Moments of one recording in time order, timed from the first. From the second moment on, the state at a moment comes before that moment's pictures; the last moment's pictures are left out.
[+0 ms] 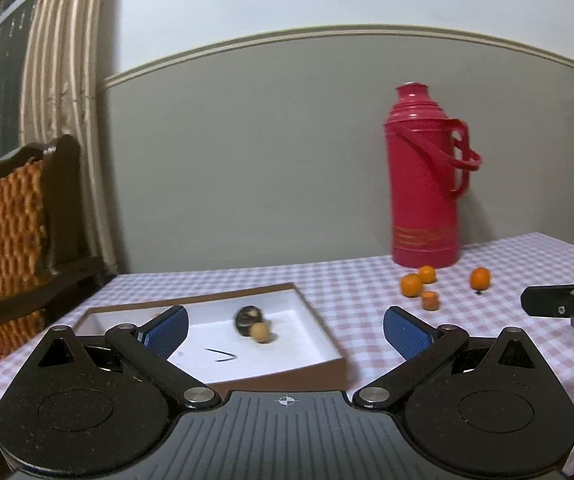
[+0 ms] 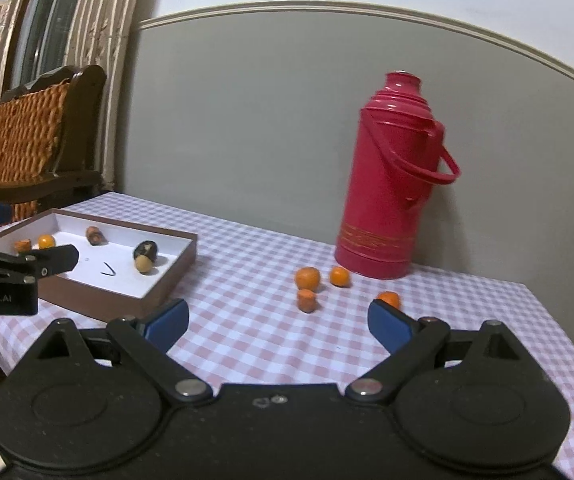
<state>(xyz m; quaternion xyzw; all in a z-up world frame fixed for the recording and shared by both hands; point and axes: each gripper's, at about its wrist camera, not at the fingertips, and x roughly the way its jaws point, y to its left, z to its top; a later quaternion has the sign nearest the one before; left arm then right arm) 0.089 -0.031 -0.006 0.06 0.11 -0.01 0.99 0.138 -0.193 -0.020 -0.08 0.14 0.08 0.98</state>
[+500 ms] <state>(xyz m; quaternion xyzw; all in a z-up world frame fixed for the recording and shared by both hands) 0.107 -0.101 -0.012 0.08 0.11 -0.07 0.99 0.134 -0.242 -0.031 -0.07 0.14 0.03 0.99</state>
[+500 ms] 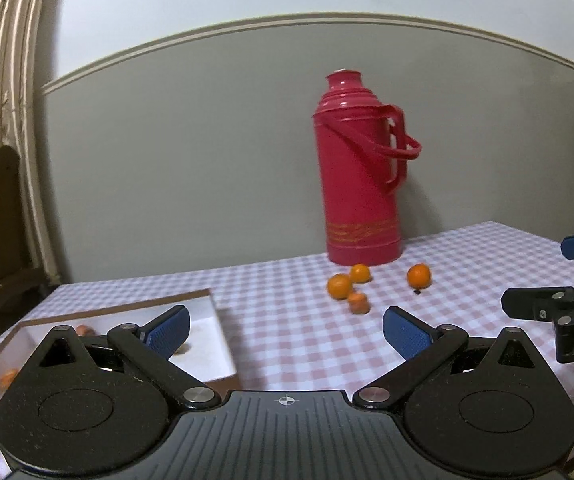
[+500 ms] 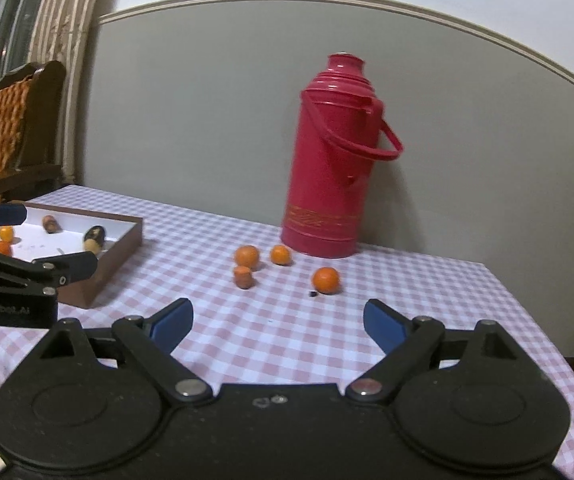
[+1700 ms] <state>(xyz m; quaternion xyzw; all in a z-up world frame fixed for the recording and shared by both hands) 0.292 -0.191 -0.067 0.08 0.24 -0.11 0.96 0.320 -0.303 -0.063 -0.02 0.23 0.02 0.97</state>
